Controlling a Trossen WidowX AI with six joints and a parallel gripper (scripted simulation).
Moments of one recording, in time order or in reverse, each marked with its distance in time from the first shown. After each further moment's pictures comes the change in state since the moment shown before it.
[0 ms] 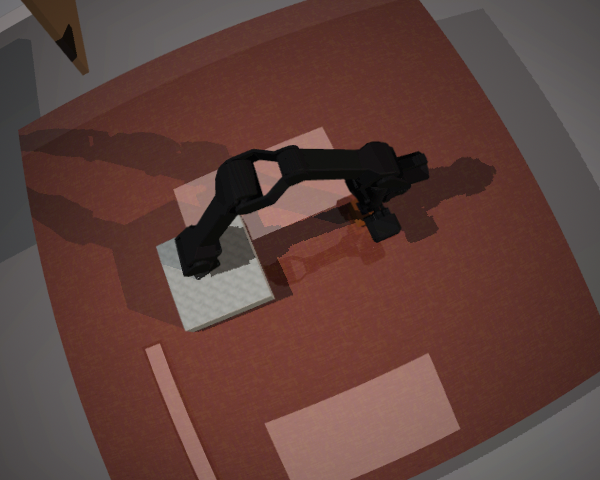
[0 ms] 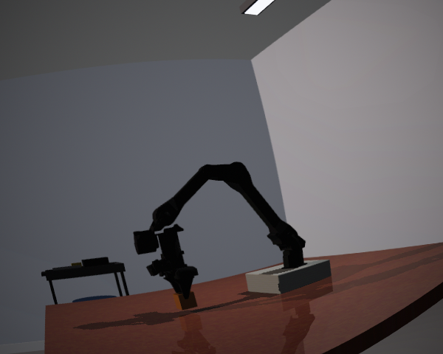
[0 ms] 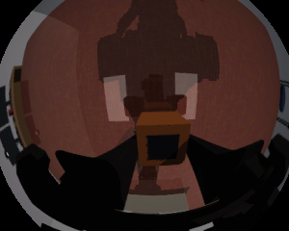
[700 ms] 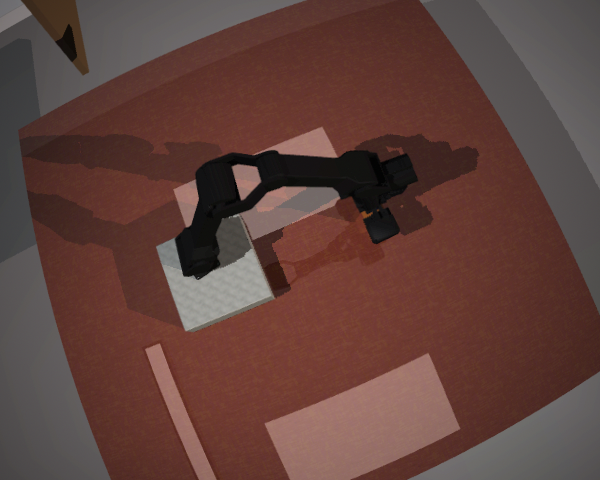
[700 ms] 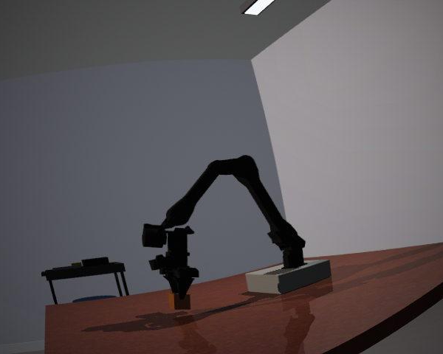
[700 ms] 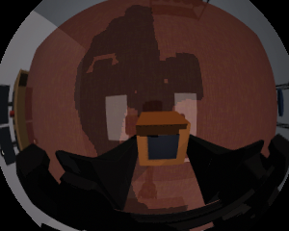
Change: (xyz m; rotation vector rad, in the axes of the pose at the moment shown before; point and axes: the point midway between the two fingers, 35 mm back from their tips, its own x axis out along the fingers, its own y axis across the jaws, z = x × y) arm 0.000 -0.002 0.008 0.004 -0.229 -0.004
